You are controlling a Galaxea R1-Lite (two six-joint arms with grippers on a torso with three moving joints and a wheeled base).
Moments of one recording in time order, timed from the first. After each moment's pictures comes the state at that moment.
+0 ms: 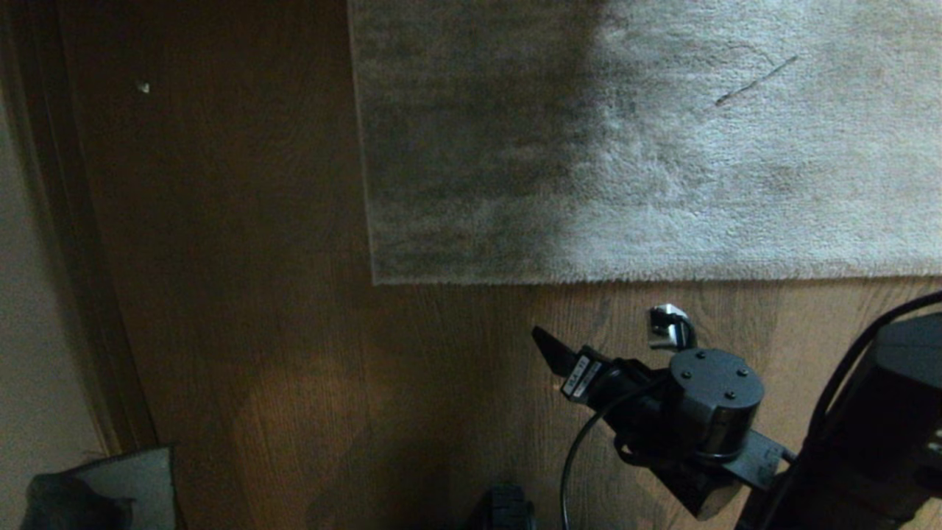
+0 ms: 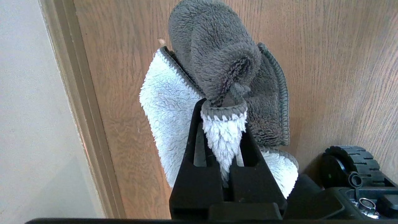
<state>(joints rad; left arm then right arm) 0.00 0.00 0.00 0.00 0.00 -0.01 0.76 2.04 -0.45 -1.52 -0.31 0.65</state>
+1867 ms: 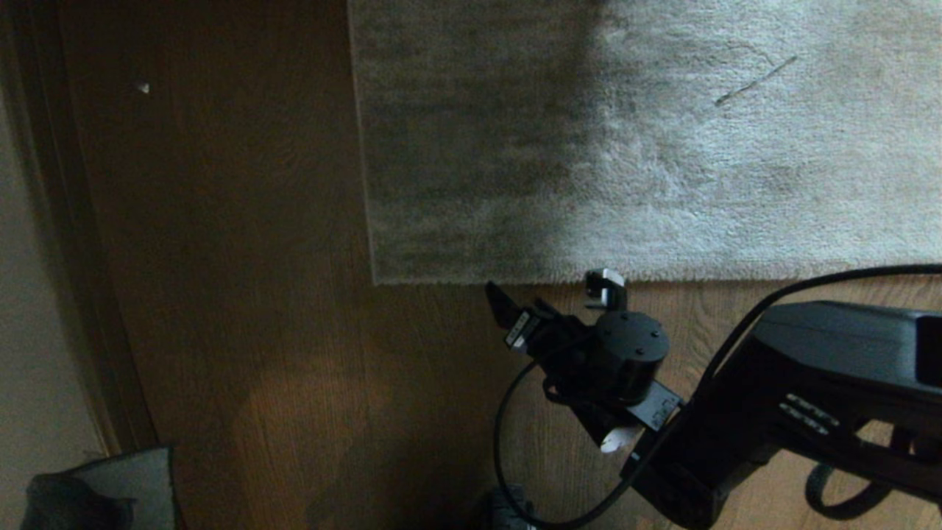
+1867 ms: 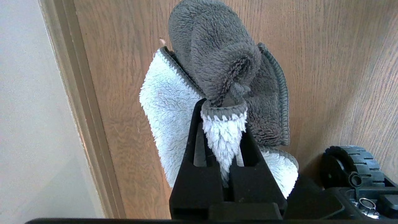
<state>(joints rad) 0.00 0.00 0.00 0.00 0.00 -0.01 0.77 2.23 -0.83 -1.52 -0.32 0.57</state>
